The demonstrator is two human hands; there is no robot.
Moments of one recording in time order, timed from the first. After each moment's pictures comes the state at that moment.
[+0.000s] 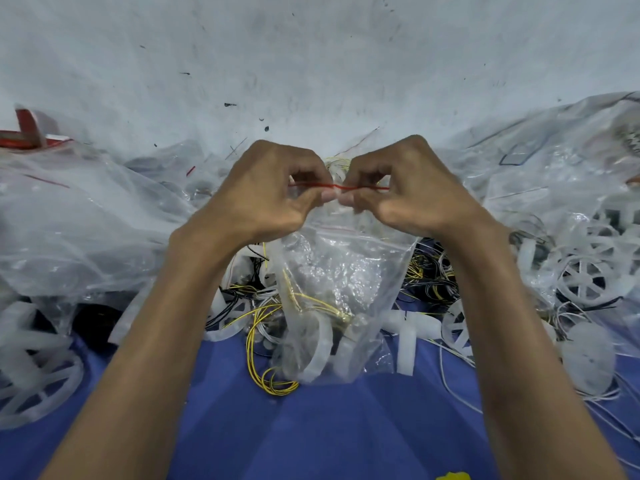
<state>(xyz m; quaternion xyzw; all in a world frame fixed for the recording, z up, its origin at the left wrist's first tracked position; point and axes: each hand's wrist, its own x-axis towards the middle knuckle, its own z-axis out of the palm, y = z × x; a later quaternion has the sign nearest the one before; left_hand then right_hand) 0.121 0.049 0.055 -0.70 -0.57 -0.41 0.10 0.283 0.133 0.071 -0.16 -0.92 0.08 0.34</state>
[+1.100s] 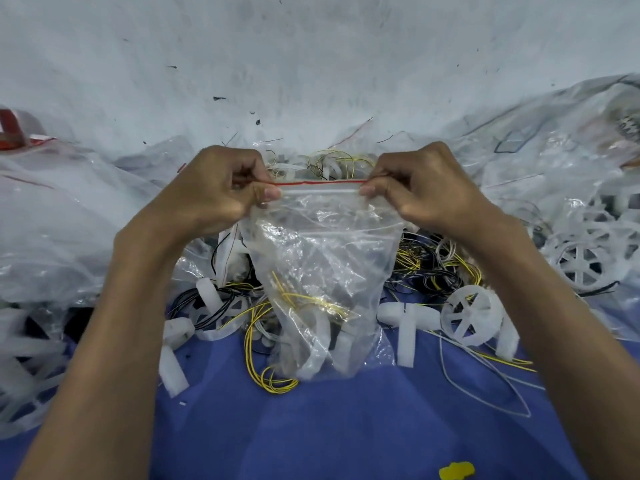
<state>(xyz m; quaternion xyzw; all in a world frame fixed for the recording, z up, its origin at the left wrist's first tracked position) 0.072 0.048 0.044 -0.67 -0.60 -0.44 -0.04 0.302 0.158 0.055 -0.18 -0.91 0.03 0.37</state>
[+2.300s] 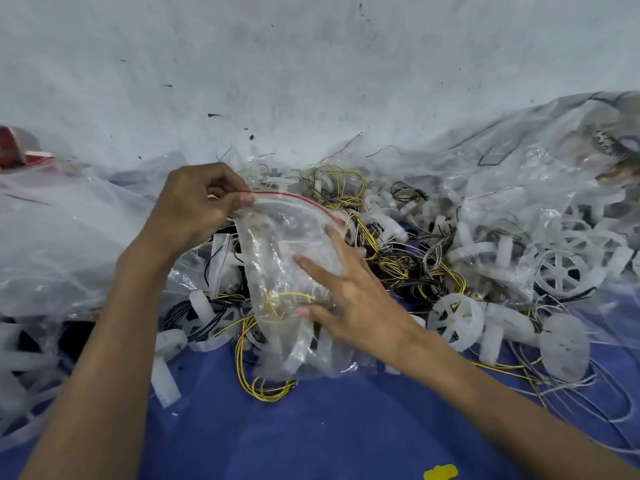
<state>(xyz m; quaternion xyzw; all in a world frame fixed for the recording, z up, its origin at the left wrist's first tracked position) 0.059 0.056 0.034 -0.60 -0.61 -0.52 0.01 0.283 0.105 -0.045 -0.25 -0.94 0.08 0.22</state>
